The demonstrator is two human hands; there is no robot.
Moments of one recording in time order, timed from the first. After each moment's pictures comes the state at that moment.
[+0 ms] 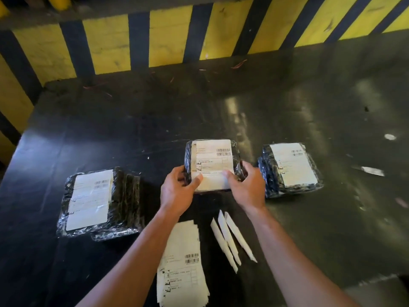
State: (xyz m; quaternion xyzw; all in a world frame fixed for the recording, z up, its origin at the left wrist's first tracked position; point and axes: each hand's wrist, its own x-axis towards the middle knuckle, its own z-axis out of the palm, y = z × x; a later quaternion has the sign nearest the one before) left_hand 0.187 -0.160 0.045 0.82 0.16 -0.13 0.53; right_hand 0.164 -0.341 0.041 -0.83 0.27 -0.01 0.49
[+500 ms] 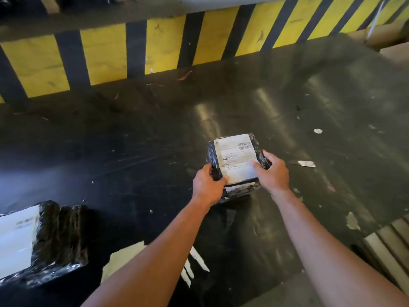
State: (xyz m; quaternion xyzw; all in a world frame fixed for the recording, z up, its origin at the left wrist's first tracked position) left_hand 0.196 -0.386 0.043 0.81 0.02 -0.25 0.53; right_hand 0.149 -0.572 0.052 -0.82 0.36 -0.08 0.44
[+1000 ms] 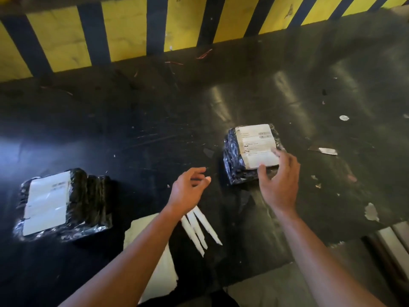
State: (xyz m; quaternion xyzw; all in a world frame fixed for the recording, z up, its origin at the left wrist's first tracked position) left_hand 0.158 -0.273 0.041 0.84 -0.01 -0.25 0.48; right_hand 0.093 -0.511 0.028 -0.88 0.25 -0.24 0.32
